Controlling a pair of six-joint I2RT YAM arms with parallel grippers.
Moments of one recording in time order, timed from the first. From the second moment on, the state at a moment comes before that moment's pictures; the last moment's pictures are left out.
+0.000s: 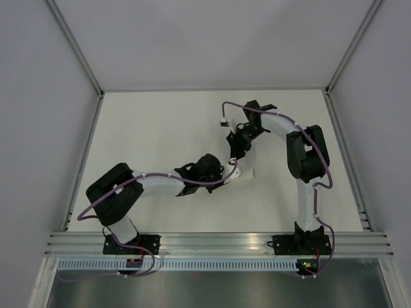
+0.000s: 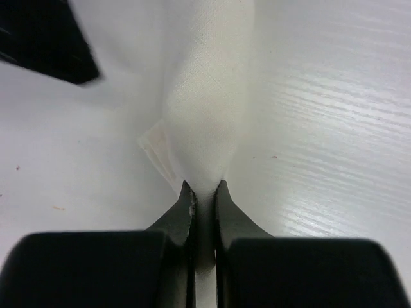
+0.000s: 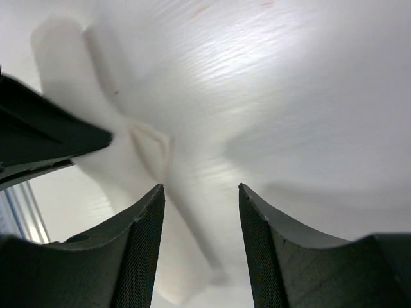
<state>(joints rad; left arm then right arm) -0.94 1.67 0.80 0.14 0.08 0.38 0.36 2.16 1.64 -0.98 -0.76 -0.69</state>
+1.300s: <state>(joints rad) -0.66 2.06 1.26 -0.31 0.91 0.14 0.49 1.17 0.58 -0.29 -0.43 -0.91</state>
